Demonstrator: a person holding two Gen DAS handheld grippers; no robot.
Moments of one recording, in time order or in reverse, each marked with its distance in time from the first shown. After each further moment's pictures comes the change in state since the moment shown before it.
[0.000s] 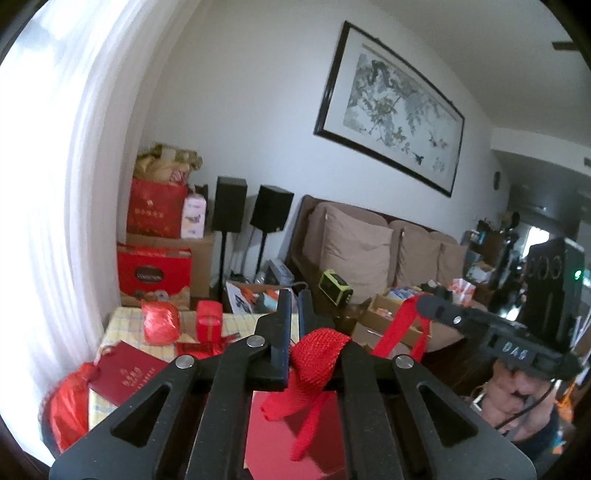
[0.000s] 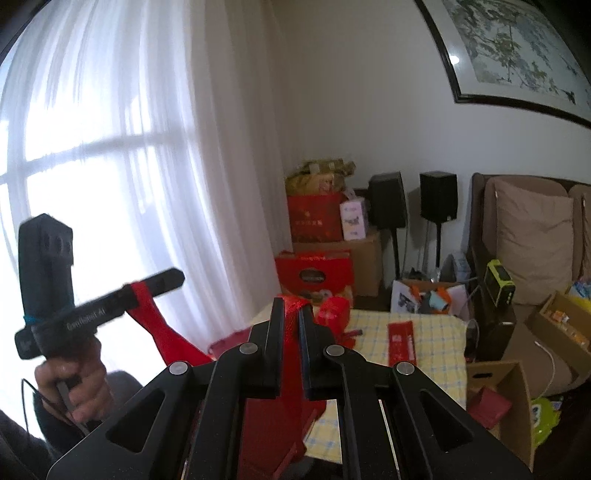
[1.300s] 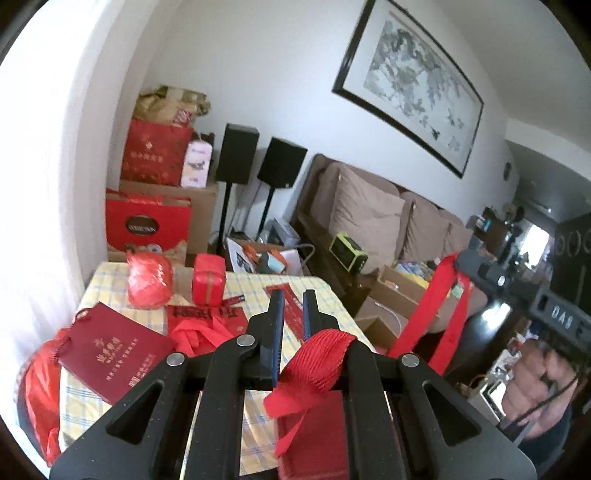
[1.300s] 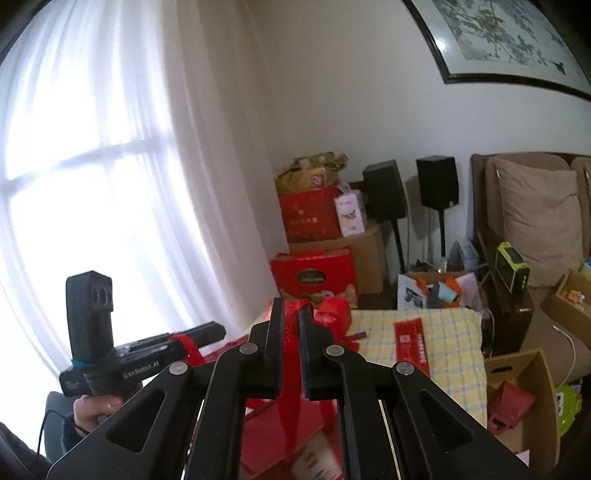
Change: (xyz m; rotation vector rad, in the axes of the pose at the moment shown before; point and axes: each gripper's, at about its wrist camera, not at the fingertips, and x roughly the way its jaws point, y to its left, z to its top) left arm 0.089 0.044 -0.045 -0.090 0.155 -0.010; right arm 0.058 -0.032 -0.015 0.067 0.010 0.002
